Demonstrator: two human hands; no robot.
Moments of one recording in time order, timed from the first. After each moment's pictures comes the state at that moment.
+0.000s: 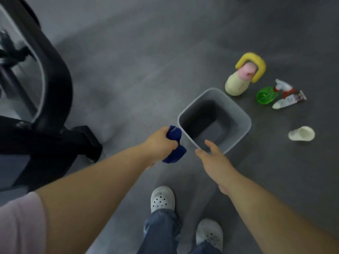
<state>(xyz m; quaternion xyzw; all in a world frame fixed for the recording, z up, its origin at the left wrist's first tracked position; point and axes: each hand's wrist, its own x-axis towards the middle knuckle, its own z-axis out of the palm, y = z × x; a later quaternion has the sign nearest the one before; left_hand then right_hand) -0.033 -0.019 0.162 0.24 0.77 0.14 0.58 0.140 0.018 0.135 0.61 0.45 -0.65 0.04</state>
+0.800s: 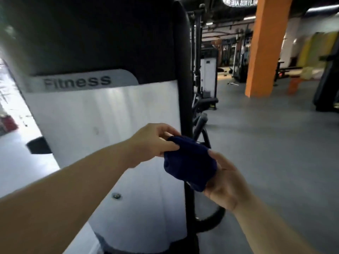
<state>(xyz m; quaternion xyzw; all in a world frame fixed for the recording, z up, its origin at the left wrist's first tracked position) -0.164 -0.433 0.847 0.25 0.85 0.46 0.11 -0.094 -0.248 0.749 0.03 0.41 -0.91 0.08</state>
